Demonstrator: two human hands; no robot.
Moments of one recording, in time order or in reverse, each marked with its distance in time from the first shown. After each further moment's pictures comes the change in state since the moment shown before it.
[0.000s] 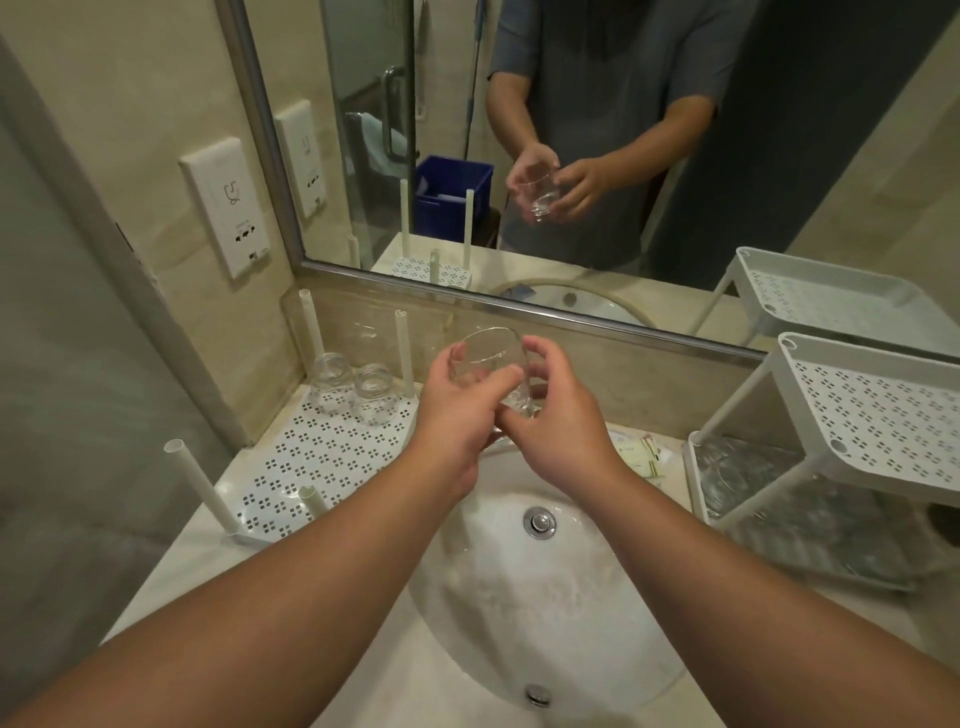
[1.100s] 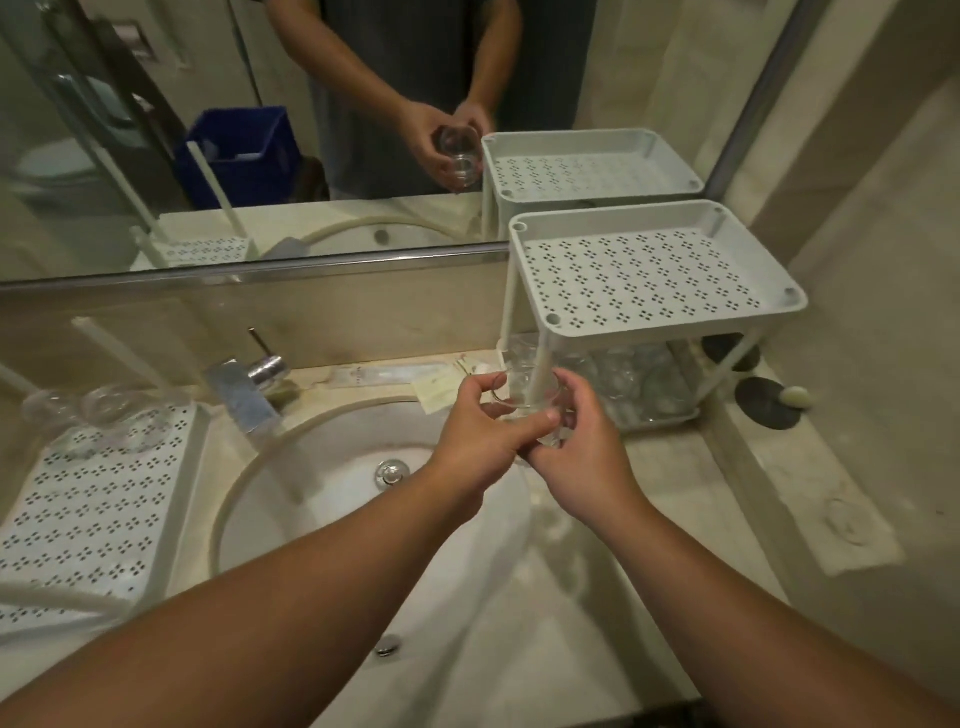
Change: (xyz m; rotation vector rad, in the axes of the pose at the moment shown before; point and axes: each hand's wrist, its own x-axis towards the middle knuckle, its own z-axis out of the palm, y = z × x) left_hand -0.066 -0.184 0.184 0.511 -0.470 -0.187; right_hand -0.123 0.182 -0.189 0.185 0.312 0.389
